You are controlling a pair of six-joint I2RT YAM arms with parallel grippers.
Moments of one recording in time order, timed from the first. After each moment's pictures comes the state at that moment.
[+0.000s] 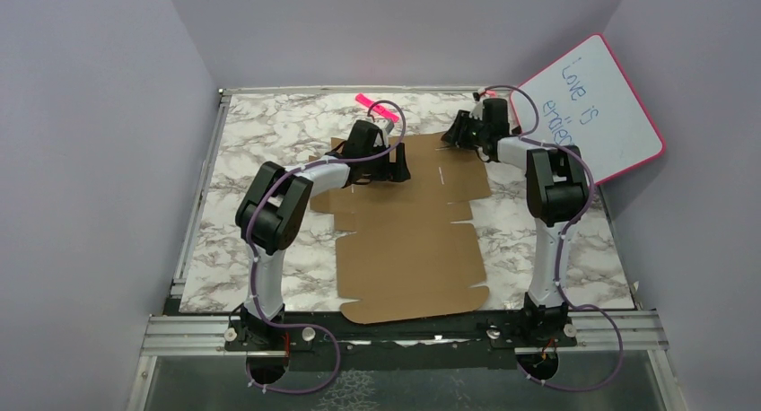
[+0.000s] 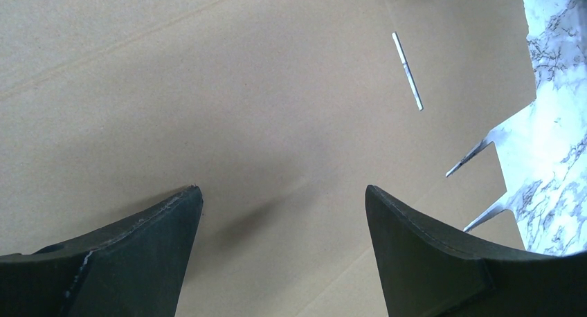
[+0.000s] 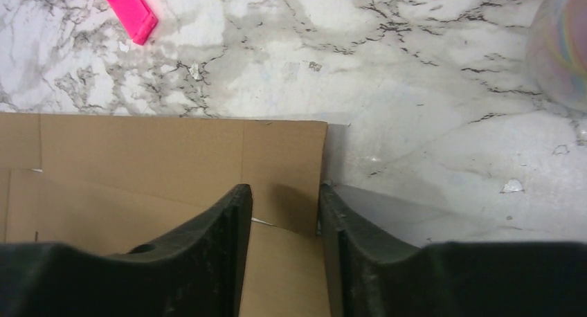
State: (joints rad) left arm -0.50 2.03 1.30 0.03 0.30 -0.39; right arm 0.14 2.20 1.45 0.17 -0.35 0.34
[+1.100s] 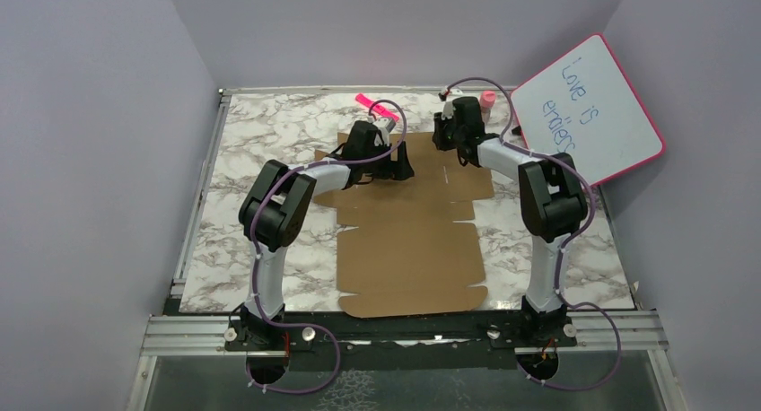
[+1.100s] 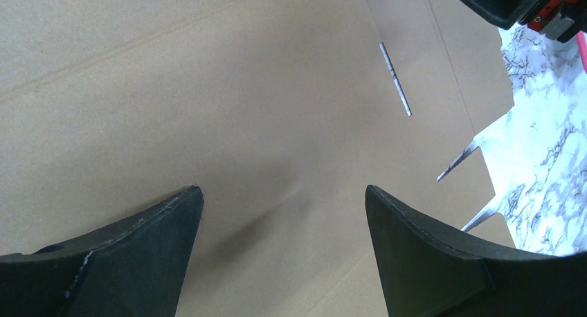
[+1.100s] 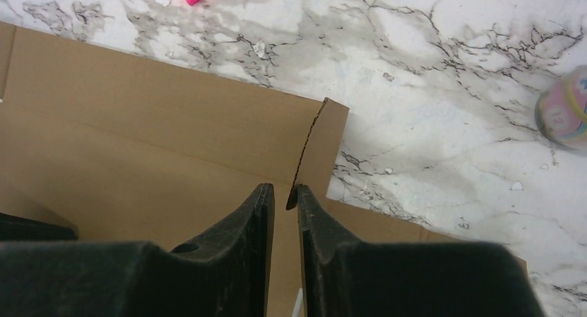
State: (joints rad) left arm -0.50 2.07 1.29 0.16 0.36 -0.41; right arm 0.32 2.06 1.40 0.09 -0.08 0.06
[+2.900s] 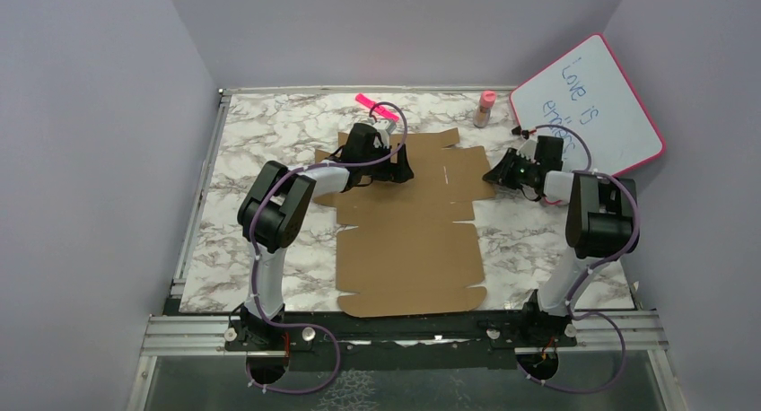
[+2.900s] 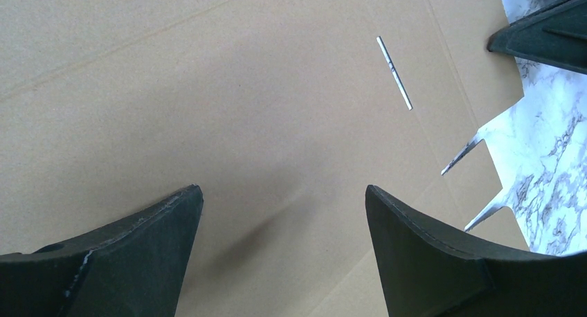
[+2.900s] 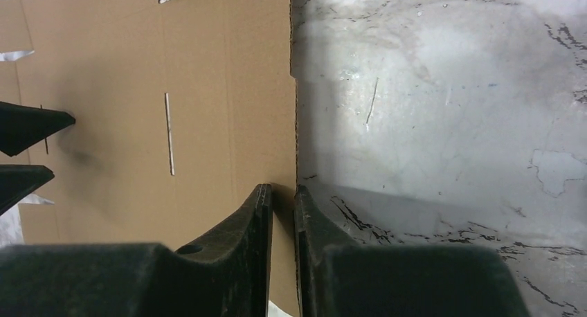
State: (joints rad) left arm -0.50 2.05 1.25 0.20 0.36 -0.37; right arm -0.13 1.83 0.91 0.14 -0.55 0.28
